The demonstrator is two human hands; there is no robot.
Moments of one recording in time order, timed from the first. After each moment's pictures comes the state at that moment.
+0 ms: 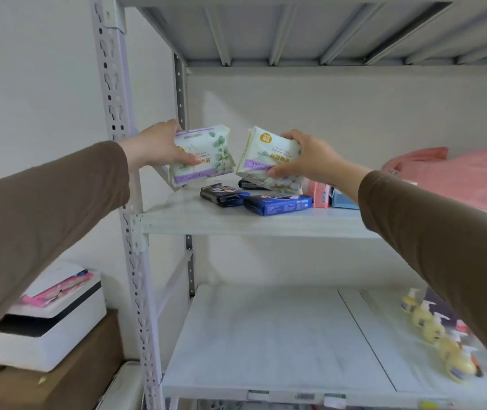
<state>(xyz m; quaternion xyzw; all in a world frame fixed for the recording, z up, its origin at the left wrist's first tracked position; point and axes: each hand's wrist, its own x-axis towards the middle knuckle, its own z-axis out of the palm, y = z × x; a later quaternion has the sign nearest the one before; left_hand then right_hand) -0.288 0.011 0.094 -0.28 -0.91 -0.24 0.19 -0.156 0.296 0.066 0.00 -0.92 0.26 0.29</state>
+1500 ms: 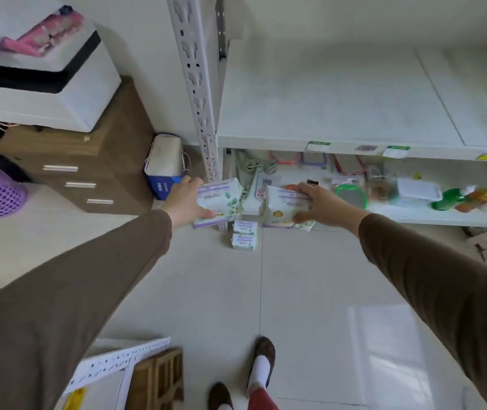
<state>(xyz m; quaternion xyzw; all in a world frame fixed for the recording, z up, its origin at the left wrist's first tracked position) -0.226 -0.174 -0.511 -0.21 -0.94 -0.17 -0.20 -0.086 0.130 -0.497 -0.13 -0.92 0.31 -0.18</state>
